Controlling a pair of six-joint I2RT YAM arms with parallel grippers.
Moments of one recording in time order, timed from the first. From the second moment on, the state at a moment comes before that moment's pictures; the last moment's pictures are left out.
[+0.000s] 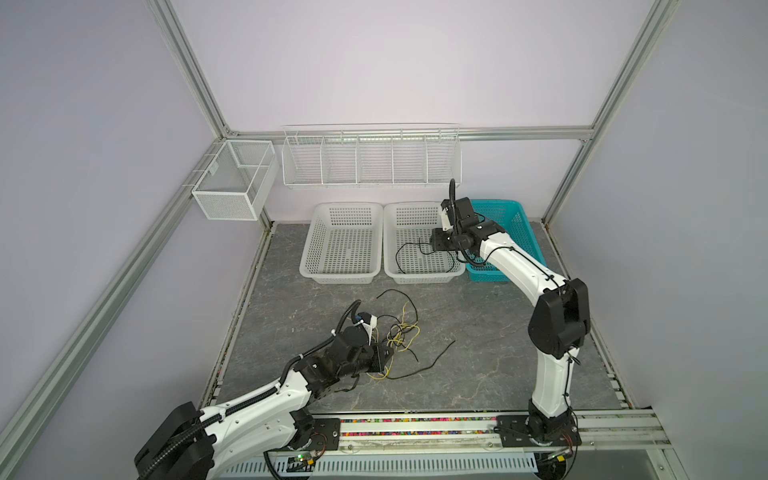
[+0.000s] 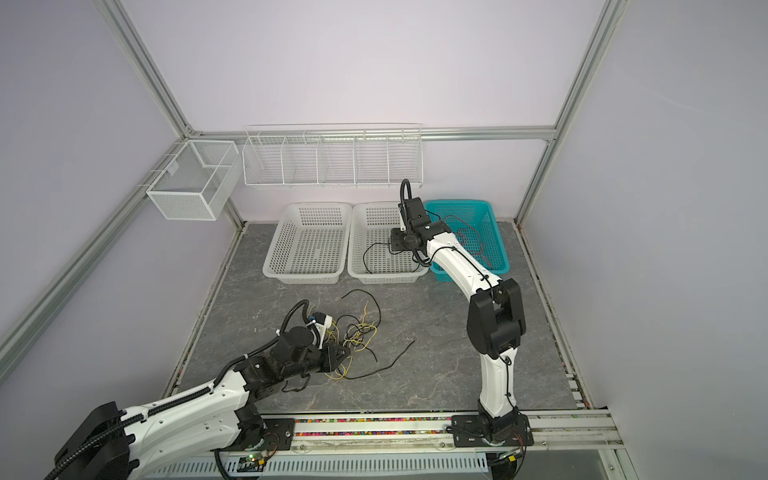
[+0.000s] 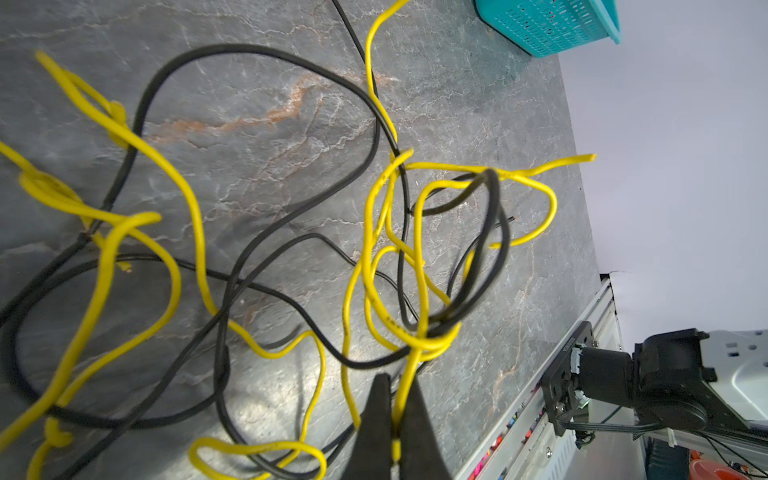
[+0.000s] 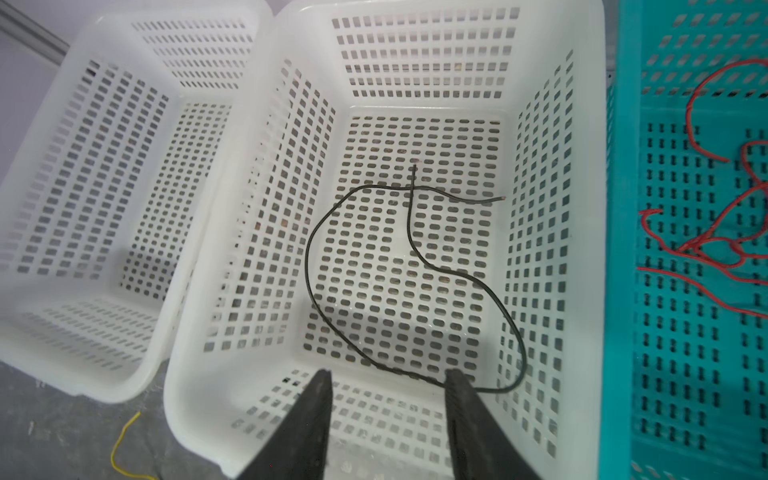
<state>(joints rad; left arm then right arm) -0.88 0.94 0.32 -0.02 0.15 -0.85 0.46 1.96 1.81 -0.67 0.00 0.31</state>
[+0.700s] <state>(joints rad) -0.88 0.90 0.36 0.02 0.18 -0.89 0.73 1.26 0.86 -0.35 -0.33 0.43</state>
